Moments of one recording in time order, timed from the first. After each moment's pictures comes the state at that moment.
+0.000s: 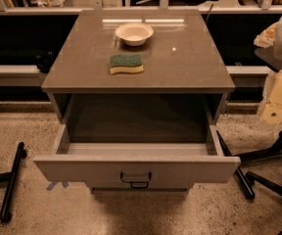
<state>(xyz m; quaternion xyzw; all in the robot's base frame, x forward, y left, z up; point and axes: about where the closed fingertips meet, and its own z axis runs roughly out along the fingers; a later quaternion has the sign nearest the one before) 0.438 -0.217 0.977 -0.60 0.78 -0.04 0.16</state>
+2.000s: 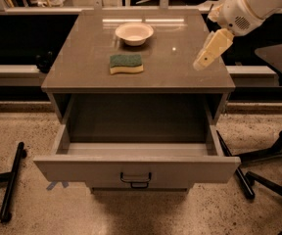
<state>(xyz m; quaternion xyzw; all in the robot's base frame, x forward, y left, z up) 0.644 -0.172 0.949 -0.56 0.76 0.07 0.32</state>
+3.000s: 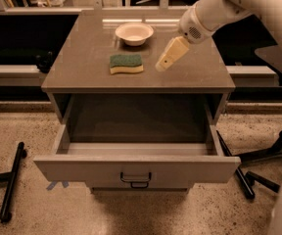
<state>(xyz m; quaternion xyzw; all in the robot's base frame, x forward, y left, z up) 0.699 -0.089 0.906 -0.54 0.76 0.10 0.34</state>
